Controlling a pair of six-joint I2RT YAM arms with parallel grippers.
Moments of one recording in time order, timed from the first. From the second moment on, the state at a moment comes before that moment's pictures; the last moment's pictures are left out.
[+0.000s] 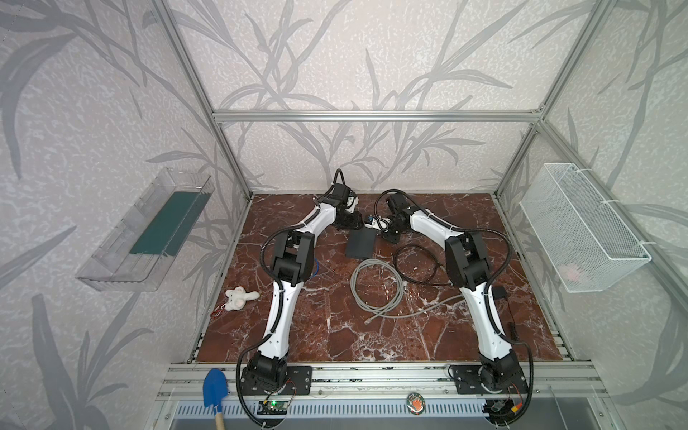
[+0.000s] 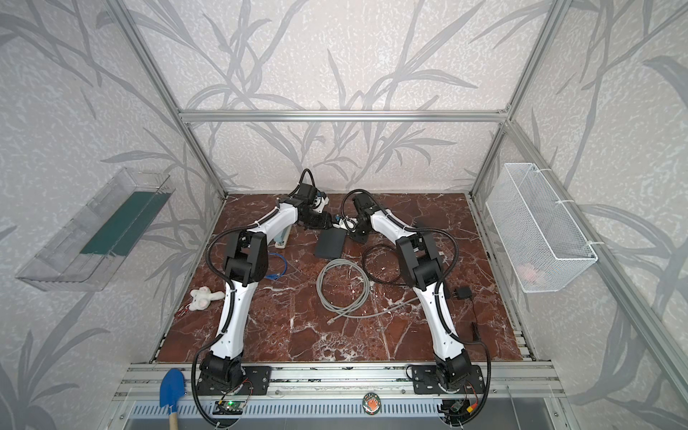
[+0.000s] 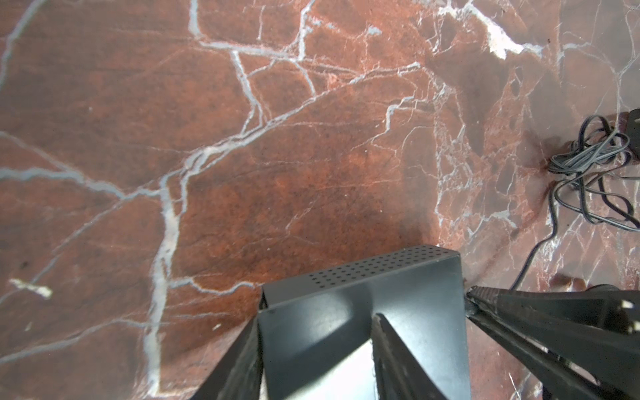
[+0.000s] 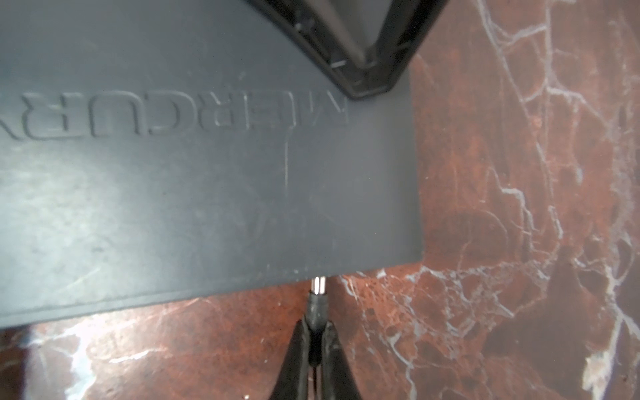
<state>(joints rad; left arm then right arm) -0.30 2.44 2.06 -0.67 0.32 -0.16 0.44 2.42 2.00 -0.68 -0.22 -0.82</state>
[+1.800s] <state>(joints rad) -0.30 2.43 2.05 -0.69 0.35 -0.13 0.42 2.36 1.81 -0.46 -0.32 -0.77</state>
